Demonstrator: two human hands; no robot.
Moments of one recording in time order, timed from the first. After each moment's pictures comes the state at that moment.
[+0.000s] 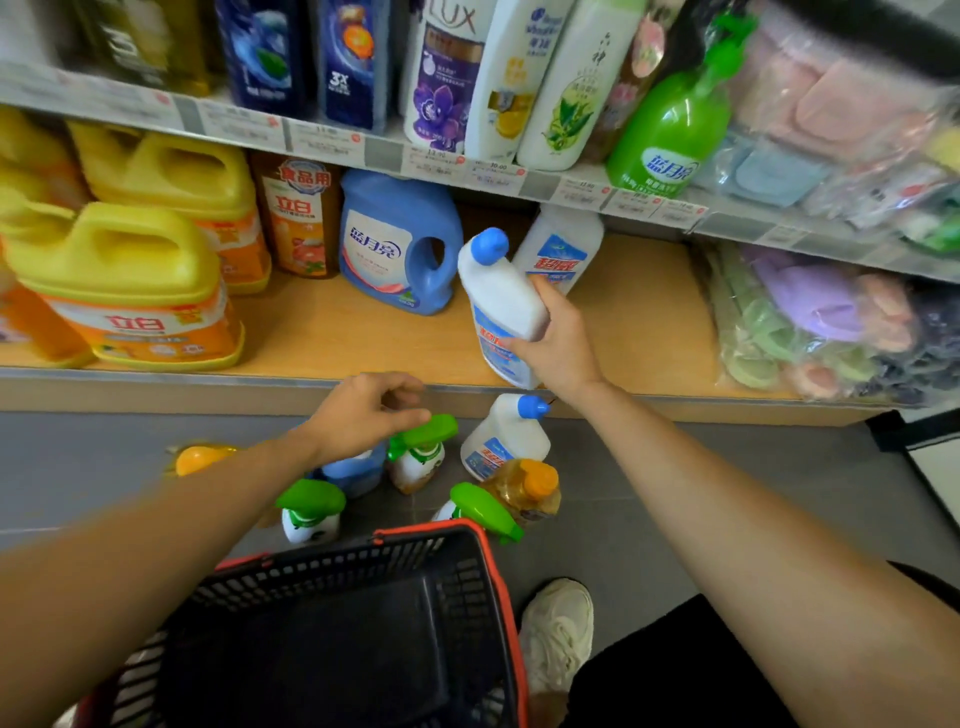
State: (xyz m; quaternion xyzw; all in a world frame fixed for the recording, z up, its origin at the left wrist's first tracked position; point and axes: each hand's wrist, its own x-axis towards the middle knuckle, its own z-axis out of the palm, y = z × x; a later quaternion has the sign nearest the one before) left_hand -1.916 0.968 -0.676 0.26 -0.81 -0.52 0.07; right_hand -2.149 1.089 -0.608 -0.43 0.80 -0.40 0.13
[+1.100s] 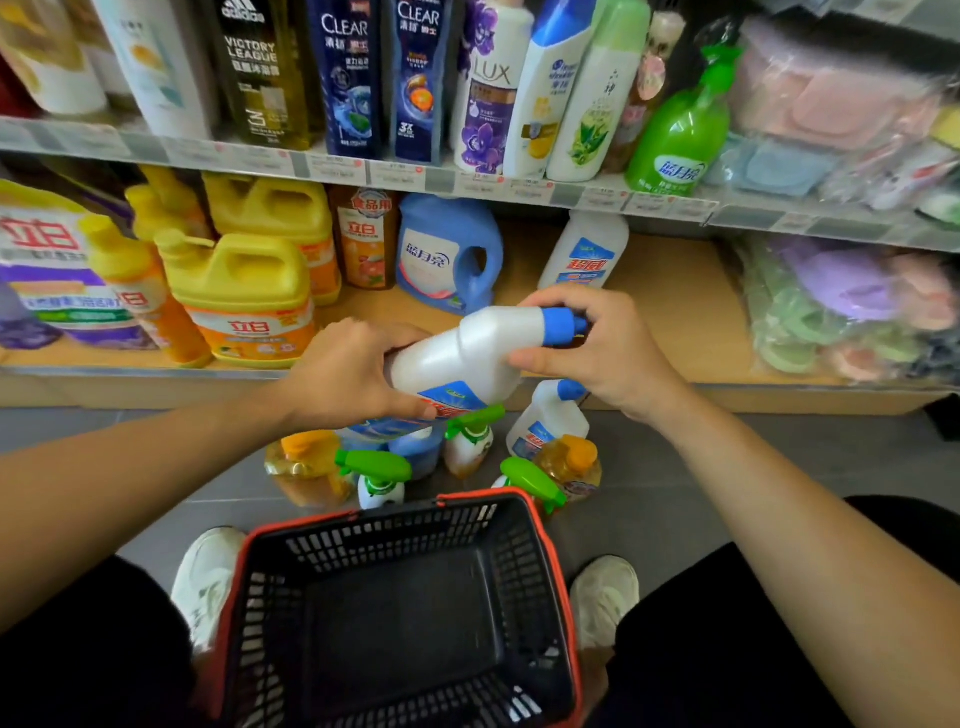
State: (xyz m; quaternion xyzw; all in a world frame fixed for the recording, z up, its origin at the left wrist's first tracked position) left_hand -1.825 0.969 -0.534 0.16 -0.93 -0.31 0.14; right_hand -2.037 1.145 -0.487 -0.53 0.68 -0.46 0.22
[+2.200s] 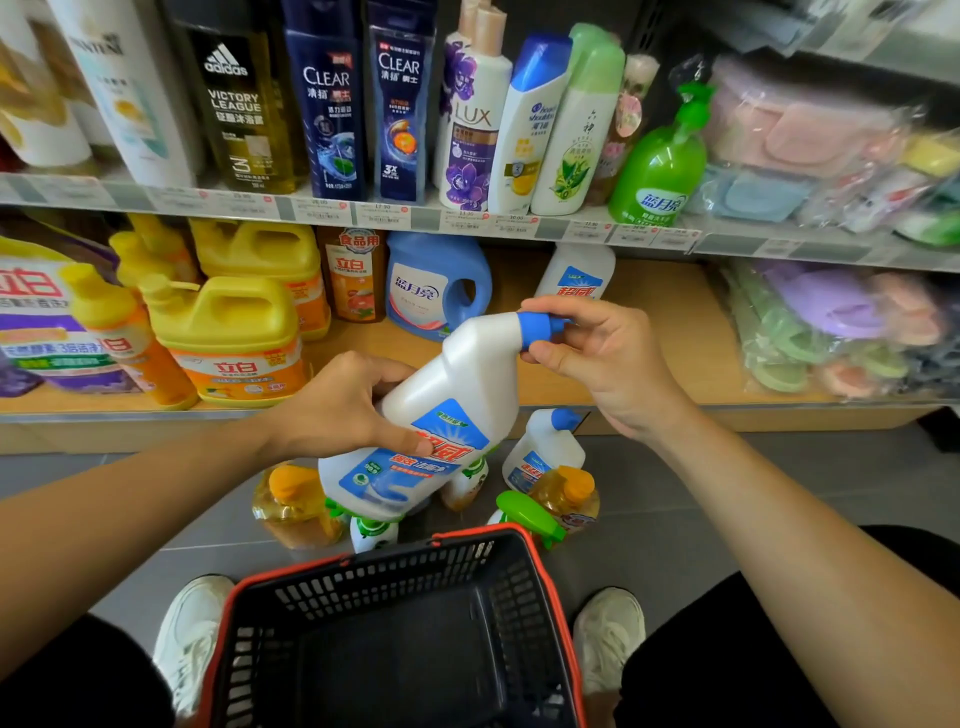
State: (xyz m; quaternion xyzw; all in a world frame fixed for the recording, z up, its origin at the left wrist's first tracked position) left_hand -1.838 0.952 -0.540 0.13 -0.83 -0.54 0.05; right_hand -2.052 1.138 -0.487 -0.45 0.60 -0.60 0.28
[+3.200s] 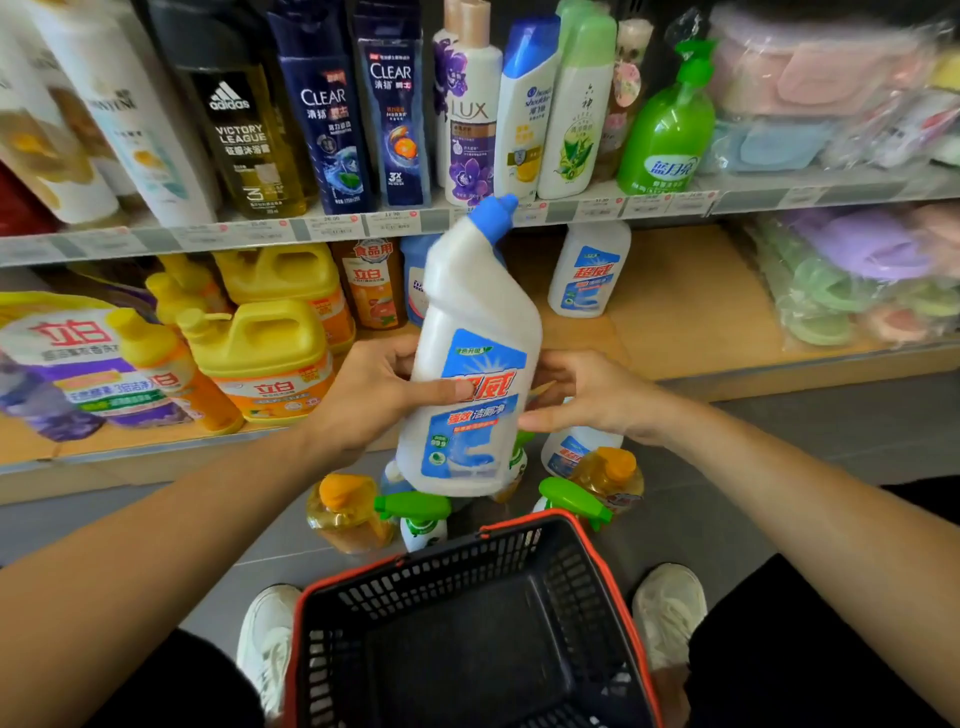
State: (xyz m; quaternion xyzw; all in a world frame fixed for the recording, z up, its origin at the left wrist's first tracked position) left_hand -1.844 0.958 -0.532 0.19 -0.67 -0.71 0.13; right_hand -2.038 1.136 -0.521 -0.42 0.68 -0.40 0.45
